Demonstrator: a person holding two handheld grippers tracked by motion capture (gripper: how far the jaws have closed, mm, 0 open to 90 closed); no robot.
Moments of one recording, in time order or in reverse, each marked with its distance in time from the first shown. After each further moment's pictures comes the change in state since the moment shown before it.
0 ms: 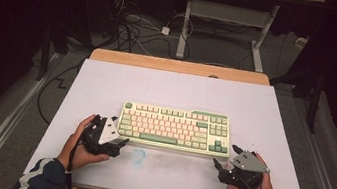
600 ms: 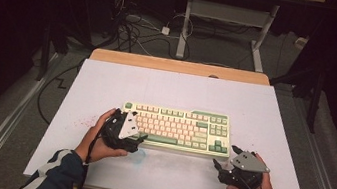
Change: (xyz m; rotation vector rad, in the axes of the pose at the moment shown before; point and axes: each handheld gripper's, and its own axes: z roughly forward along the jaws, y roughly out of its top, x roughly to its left) left arm -0.031 0.030 0.029 -0.025 -0.097 0.028; right arm 0.000 -0.001 0.001 0.004 0.009 0.003
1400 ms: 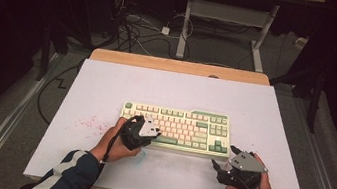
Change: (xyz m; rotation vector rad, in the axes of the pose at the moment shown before) left arm -0.028 0.003 0.037 0.128 -0.123 -0.042; right arm 0.003 0.001 0.001 0.001 0.009 -0.011
